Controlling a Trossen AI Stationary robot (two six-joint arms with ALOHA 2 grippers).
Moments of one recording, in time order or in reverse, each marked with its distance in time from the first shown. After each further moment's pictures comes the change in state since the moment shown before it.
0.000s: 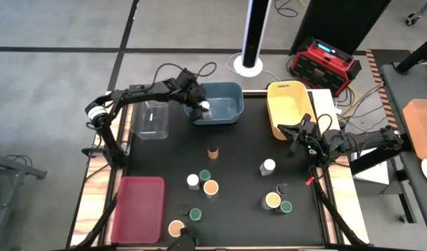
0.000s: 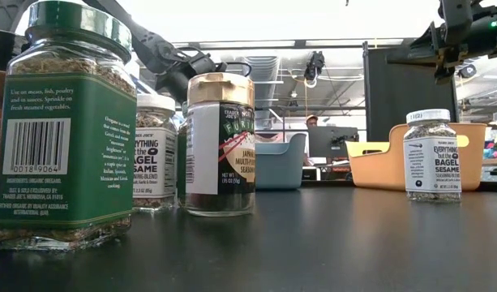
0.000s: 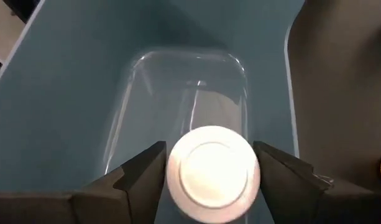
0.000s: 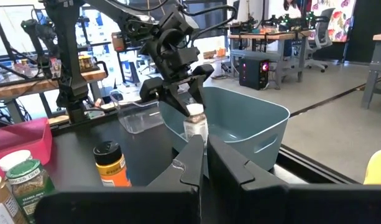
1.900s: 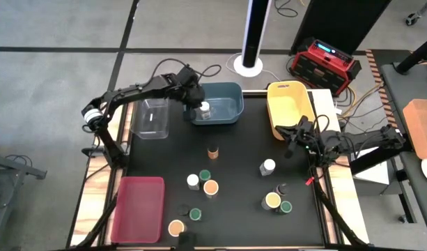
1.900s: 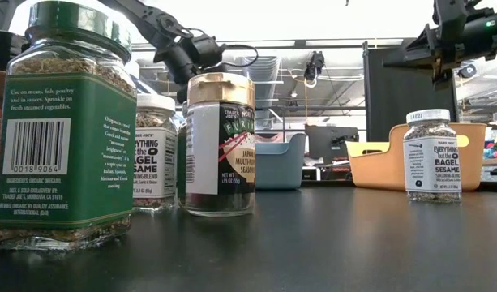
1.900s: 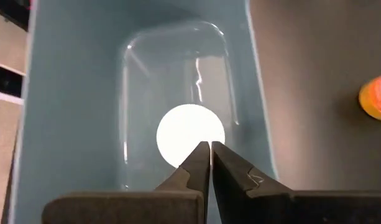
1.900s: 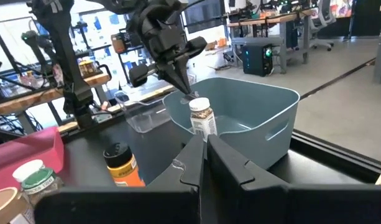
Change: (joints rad) left arm -0.048 -0.051 0.159 -0.371 -0.125 0.246; right arm 0.000 0.069 -0.001 0.031 0.000 0.134
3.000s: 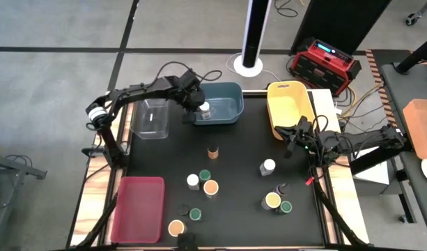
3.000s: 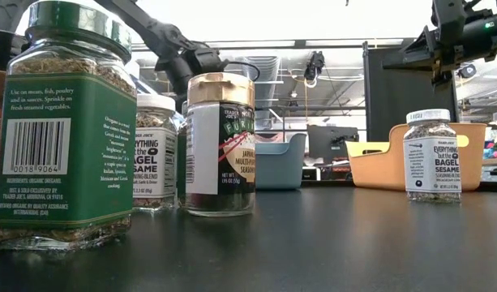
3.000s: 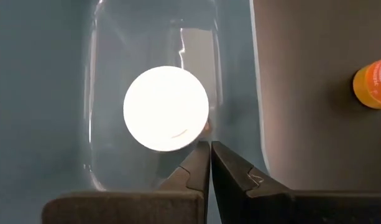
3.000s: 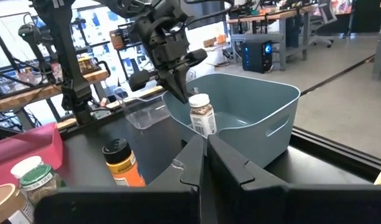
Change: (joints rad) left arm 0.006 0.056 -0.017 -0.027 0.011 -0.071; right arm 0.000 0.019 0.000 -0.004 0.001 0.008
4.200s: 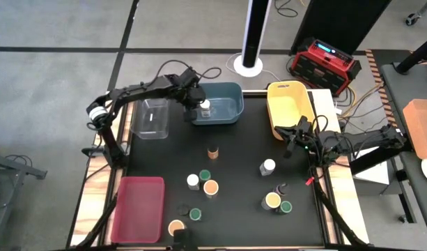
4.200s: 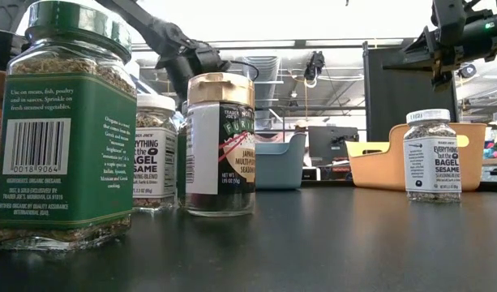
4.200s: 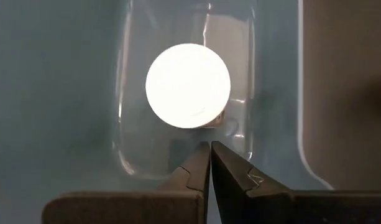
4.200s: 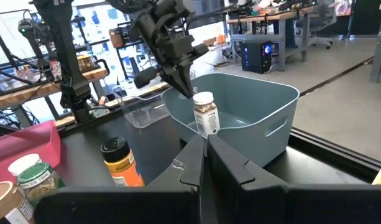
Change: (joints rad) left arm 0.010 -0.005 0.039 -0.031 -0.097 -0.045; right arm 0.000 0.000 0.000 -0.002 0.000 -0.010
